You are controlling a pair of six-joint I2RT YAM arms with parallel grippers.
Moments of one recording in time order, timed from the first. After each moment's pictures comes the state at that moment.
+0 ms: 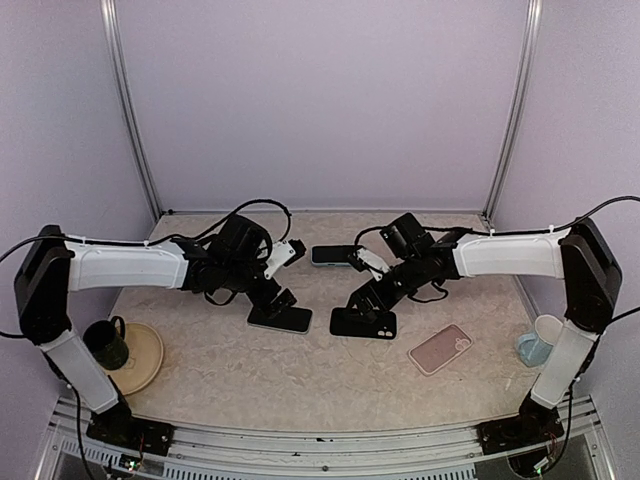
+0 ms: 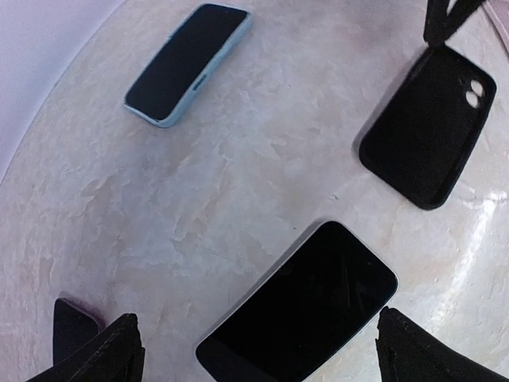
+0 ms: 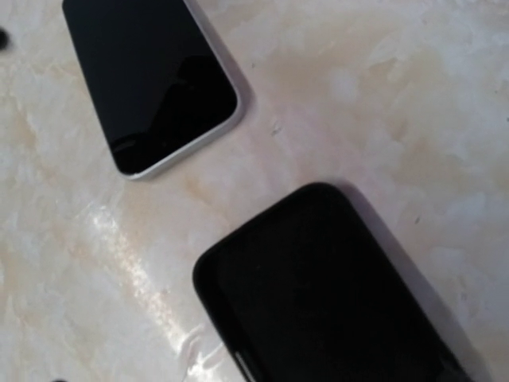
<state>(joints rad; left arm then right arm) -0.76 1.63 1.05 -0.18 -0.04 0.26 0.72 1.75 1.17 -0.37 -0.34 -0.01</state>
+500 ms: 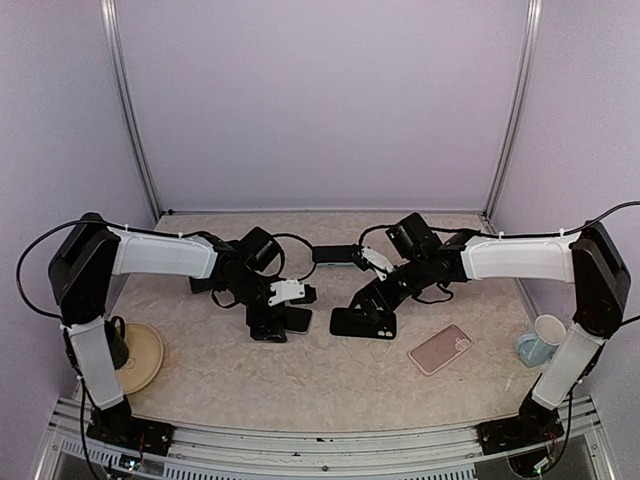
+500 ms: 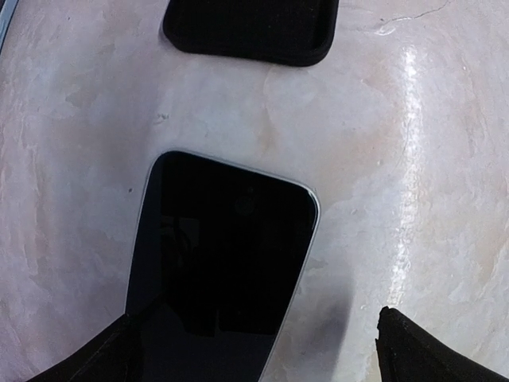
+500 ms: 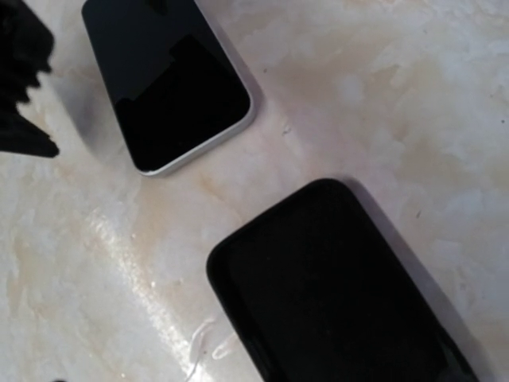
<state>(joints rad) -0.71 1.87 1.21 -0.52 0.23 0.73 0.72 1.69 1.12 -0.34 -0.34 -0.01</state>
